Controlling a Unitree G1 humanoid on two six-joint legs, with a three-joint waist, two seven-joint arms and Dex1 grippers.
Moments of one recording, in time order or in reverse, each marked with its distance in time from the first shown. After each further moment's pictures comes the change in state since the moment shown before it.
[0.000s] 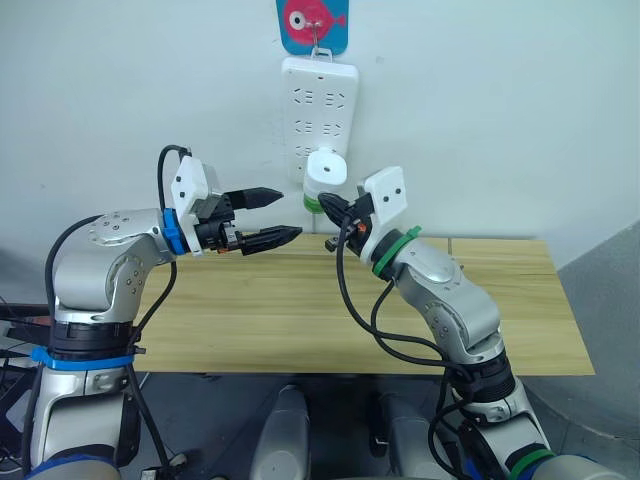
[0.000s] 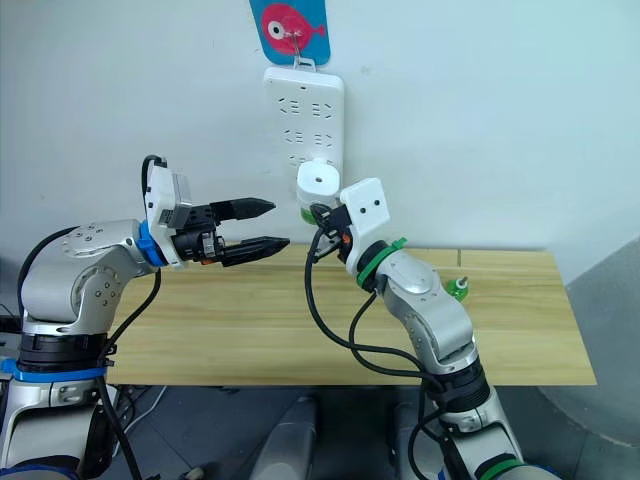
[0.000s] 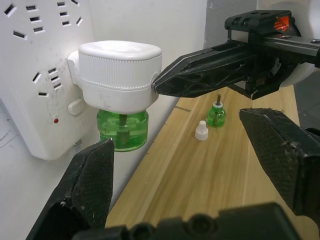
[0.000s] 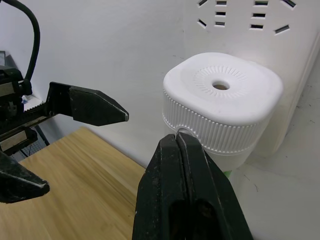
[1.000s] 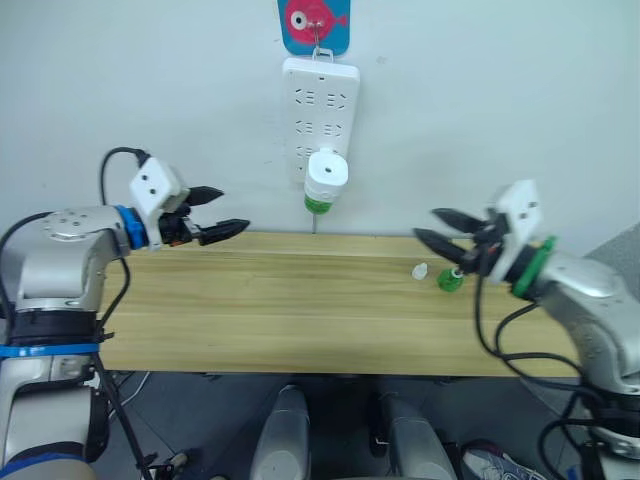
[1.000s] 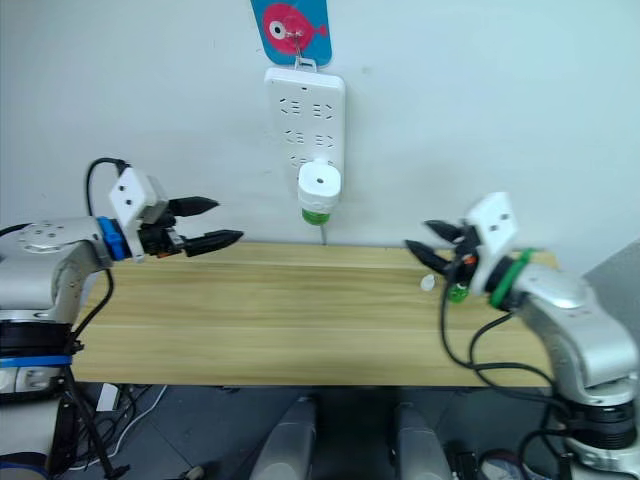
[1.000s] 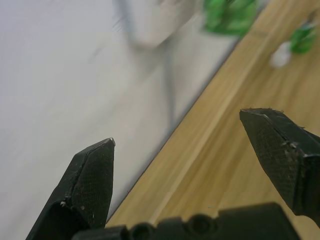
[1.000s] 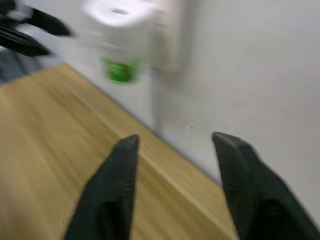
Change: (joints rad) left arm -0.025 0.176 0.003 0.314 0.193 -0.197 0.043; right arm 0.250 -0.622 -0.441 -0.157 0.261 0.096 0.400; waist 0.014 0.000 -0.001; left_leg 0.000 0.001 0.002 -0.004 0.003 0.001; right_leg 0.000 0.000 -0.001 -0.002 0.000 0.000
